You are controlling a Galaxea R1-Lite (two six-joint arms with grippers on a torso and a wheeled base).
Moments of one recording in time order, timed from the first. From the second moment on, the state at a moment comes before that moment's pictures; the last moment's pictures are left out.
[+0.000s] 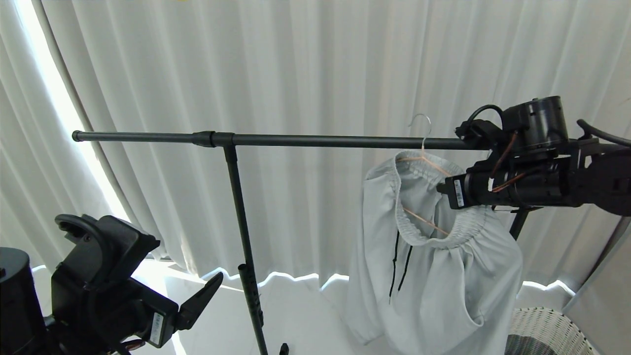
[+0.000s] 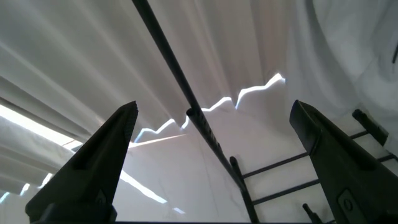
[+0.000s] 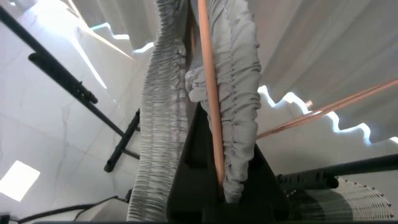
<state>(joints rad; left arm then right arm) -0.54 1.17 -0.32 -0.51 0.28 0.28 0.46 1.73 -1.24 0.03 -0.02 0.07</state>
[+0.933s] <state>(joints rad) -0.54 1.16 -0.32 -0.51 0.28 0.29 0.46 1.86 -1.29 0.03 -0.07 0.07</state>
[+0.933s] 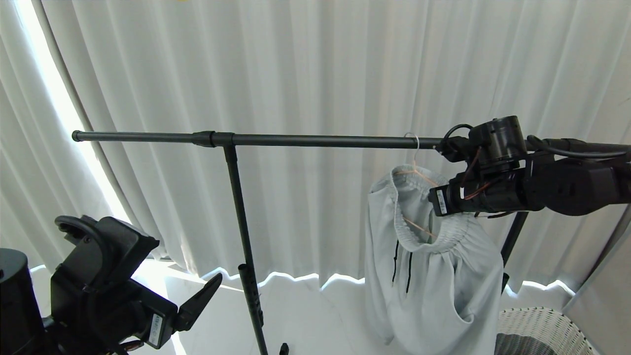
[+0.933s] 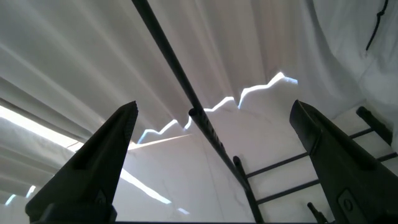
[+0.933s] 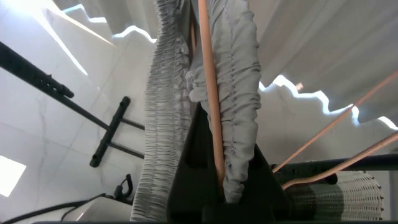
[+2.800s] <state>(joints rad) -0.19 0.99 -0.21 -0.51 0.28 0.29 0.05 1.11 -0.65 -0.08 -0.12 -0.40</state>
